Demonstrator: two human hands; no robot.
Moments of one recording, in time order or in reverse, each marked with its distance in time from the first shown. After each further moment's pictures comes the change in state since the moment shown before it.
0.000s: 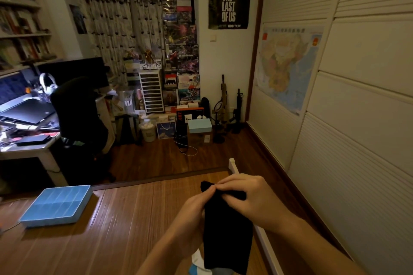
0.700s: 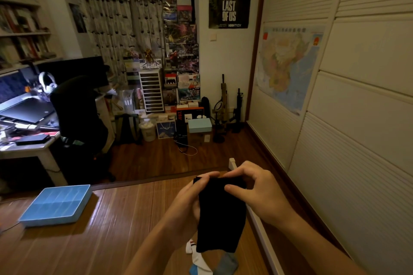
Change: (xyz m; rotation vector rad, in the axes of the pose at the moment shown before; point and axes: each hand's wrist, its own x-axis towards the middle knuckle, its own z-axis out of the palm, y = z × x) left_hand -0.007 0.022 -0.009 0.078 -0.012 0.130; right_hand 0.003 -0.014 -0.007 0.229 0.142 0.194
